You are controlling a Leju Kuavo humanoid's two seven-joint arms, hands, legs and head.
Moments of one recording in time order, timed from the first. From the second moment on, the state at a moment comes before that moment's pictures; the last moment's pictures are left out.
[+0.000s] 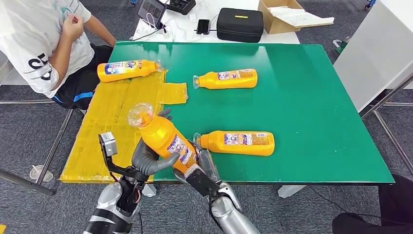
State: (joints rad) left arm -0.20 -0.23 -0.28 -1.11 0.26 -0.53 -0.53; right arm -0.25 0.30 0.37 -0.81 0.44 -0.27 -0.61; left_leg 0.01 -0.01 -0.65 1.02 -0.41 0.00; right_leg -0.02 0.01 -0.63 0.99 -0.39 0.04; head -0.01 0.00
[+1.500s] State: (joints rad) left arm -0.26 -0.18 -0.25 -0.93 0.62 -0.73 -0.34; right arm -0.29 0.31 0.40 -0.70 0.48 -0.37 -0.60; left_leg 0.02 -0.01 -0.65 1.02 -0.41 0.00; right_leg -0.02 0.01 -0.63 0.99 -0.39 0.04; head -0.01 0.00
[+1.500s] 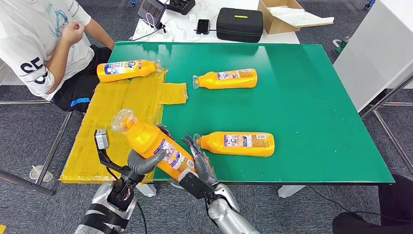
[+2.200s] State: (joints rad) left arm -0.32 -0.18 -0.13 -1.03 -0.14 0.16 -0.65; right arm -0.19 0.26 0.38 -1.12 0.29 -0.23 -0.61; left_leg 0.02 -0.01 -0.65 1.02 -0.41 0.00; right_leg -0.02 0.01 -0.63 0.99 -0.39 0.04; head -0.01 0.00
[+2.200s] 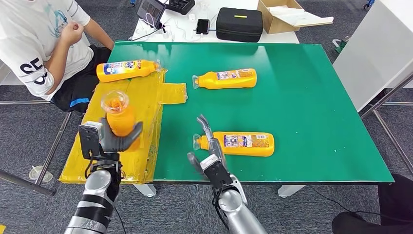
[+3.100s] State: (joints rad) left arm -0.53 0.00 -0.22 -0.56 -1.00 0.32 -0.53; right arm -0.12 0.22 0.32 -1.45 0.13 -0.28 -0.66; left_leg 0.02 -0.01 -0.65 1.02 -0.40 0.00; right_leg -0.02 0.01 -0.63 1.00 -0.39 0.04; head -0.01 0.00
